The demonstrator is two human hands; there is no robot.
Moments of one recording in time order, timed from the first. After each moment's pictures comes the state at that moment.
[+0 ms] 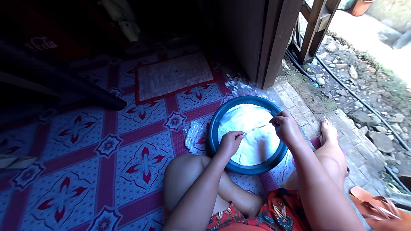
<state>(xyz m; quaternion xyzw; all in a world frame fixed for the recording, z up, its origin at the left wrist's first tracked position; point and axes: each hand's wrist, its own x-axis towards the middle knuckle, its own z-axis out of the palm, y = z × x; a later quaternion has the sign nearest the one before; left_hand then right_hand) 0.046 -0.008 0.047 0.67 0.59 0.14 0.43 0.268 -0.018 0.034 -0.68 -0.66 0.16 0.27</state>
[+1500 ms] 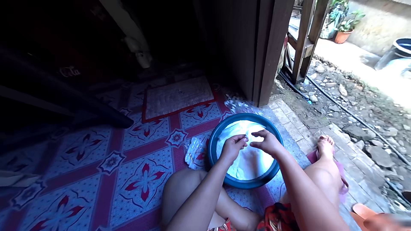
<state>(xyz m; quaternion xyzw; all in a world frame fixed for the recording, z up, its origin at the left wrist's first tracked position) 0.072 -0.002 0.066 0.52 0.52 0.35 0.58 0.256 -0.004 0.042 -0.63 -0.60 0.39 0.30</state>
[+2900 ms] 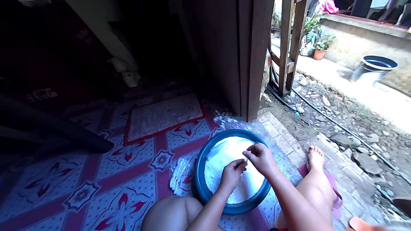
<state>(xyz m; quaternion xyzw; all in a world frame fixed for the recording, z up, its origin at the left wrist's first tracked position) 0.097 -0.018 0.001 0.53 0.50 0.38 0.57 0.260 -0.022 0.055 -0.64 -0.60 0.29 0.38</state>
